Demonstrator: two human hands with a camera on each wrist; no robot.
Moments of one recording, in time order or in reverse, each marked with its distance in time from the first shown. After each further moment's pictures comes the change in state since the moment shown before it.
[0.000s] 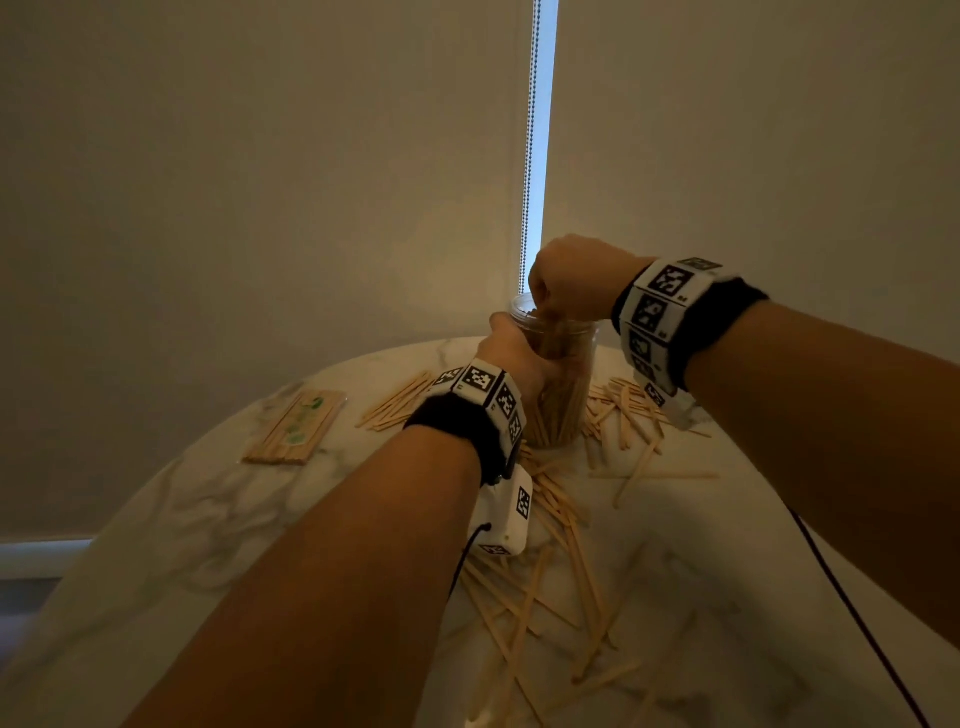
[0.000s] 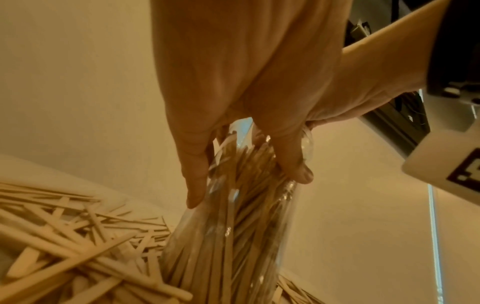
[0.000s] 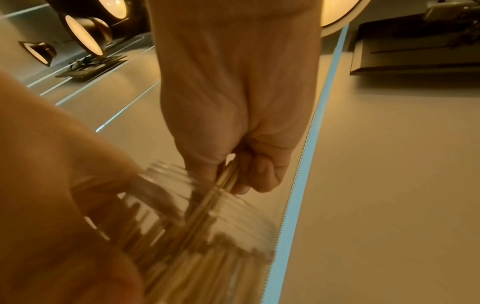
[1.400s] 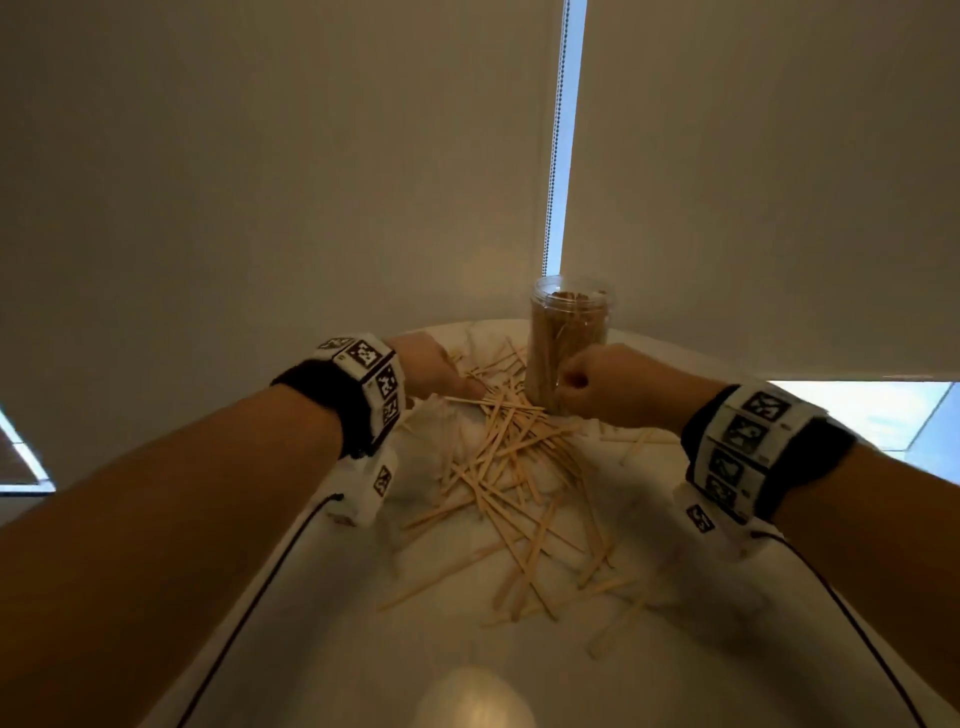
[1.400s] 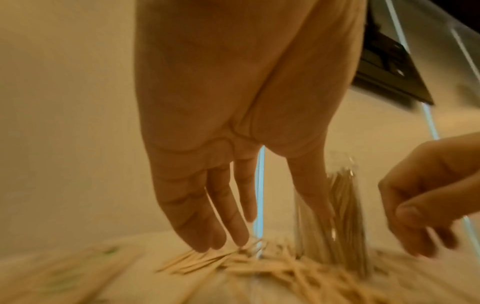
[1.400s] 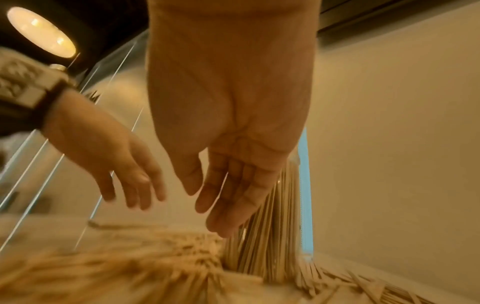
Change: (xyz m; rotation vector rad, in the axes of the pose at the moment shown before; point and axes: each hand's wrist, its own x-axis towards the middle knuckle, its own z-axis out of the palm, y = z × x) left_hand -0.071 -0.033 -0.109 0.606 -0.241 -0.153; right_hand -0.124 -0.046 0.034 0.474 -0.186 0.047
